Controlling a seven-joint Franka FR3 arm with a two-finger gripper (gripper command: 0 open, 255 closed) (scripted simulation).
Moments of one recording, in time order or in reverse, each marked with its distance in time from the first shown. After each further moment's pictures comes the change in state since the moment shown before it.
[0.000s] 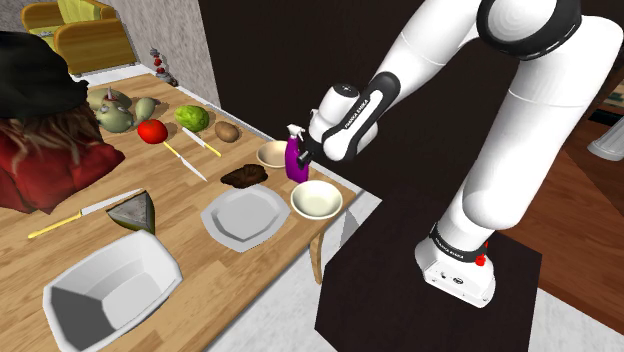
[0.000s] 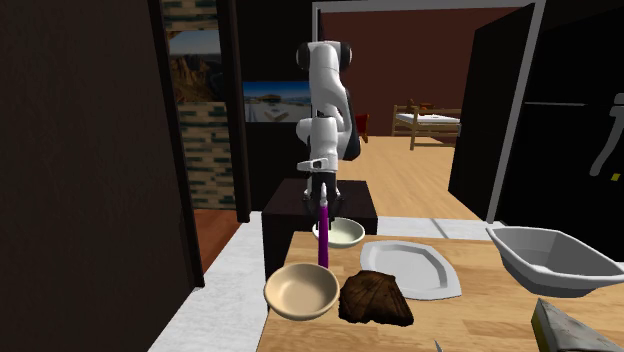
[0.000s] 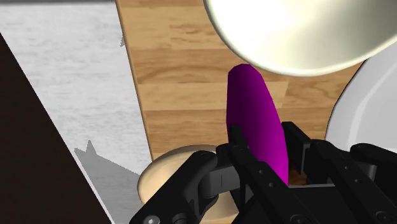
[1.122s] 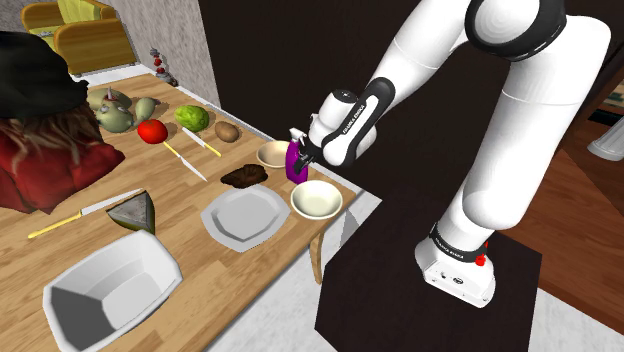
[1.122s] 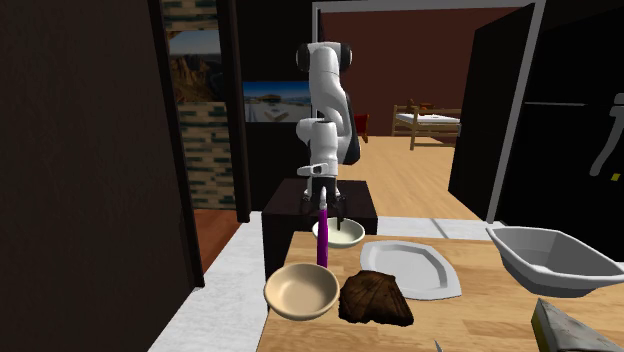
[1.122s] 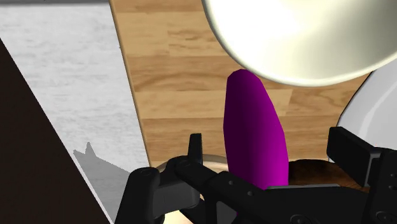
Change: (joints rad) arm 0.003 0.047 -0.003 0.002 -0.003 0.045 0.003
